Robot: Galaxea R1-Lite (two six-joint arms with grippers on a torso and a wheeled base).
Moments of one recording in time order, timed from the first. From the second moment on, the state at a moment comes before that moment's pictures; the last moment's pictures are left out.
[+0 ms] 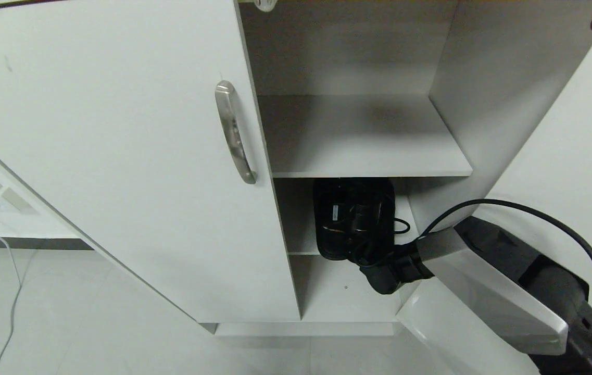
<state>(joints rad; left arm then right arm) 0.00 0.00 0.00 0.00 -0.03 0.02 0.65 2.56 -1.73 -0.93 -0.70 0.00</state>
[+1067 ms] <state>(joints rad) 0.00 0.00 0.00 0.00 -0.03 0.02 0.64 2.58 -1.76 -0.87 -0.67 0.00</state>
